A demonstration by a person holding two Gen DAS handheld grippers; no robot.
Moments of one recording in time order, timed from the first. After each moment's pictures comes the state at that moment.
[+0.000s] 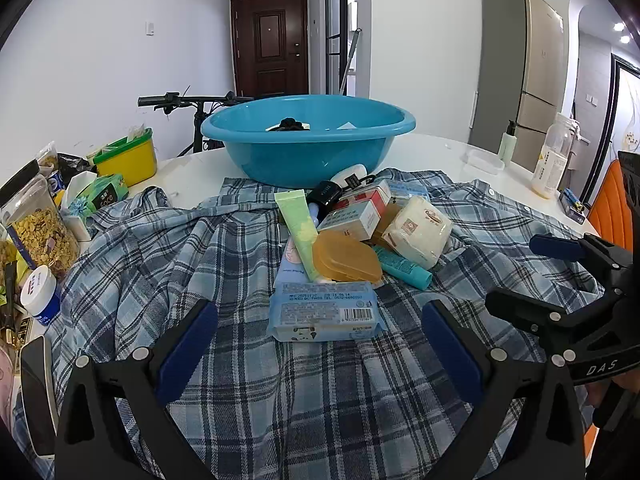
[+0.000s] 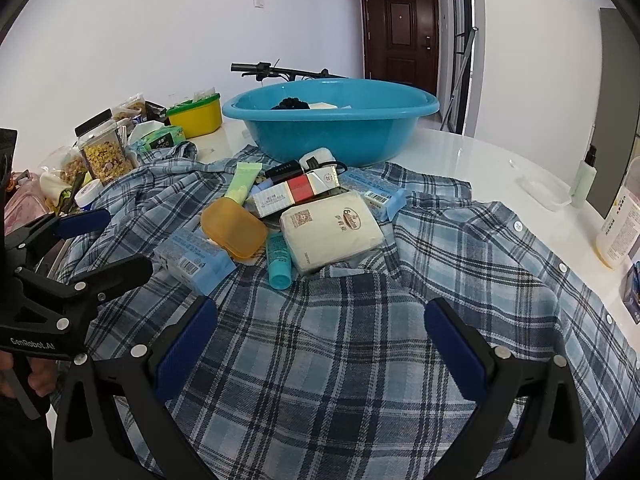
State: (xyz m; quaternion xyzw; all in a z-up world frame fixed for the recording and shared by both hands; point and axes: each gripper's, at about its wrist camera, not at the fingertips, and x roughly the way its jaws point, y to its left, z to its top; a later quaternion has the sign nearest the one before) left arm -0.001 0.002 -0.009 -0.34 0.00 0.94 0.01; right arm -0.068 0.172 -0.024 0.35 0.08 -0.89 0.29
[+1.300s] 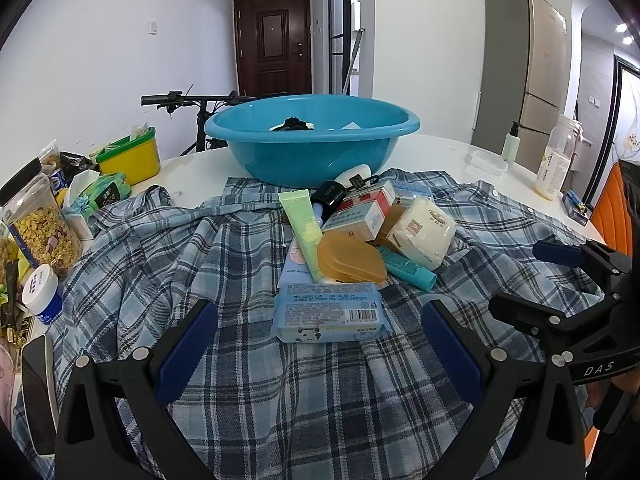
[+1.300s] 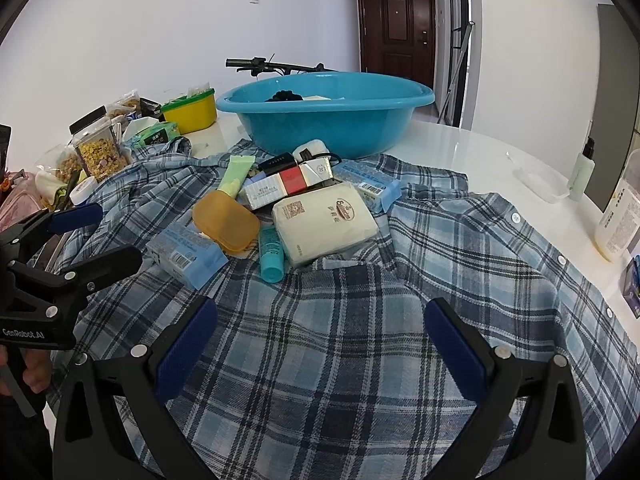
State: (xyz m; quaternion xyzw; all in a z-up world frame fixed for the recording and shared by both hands) left arm -0.003 -0.001 -0.008 -0.34 0.00 0.94 0.01; right arm -0.071 0.174 -0.030 0.36 0.08 -0.88 0.29
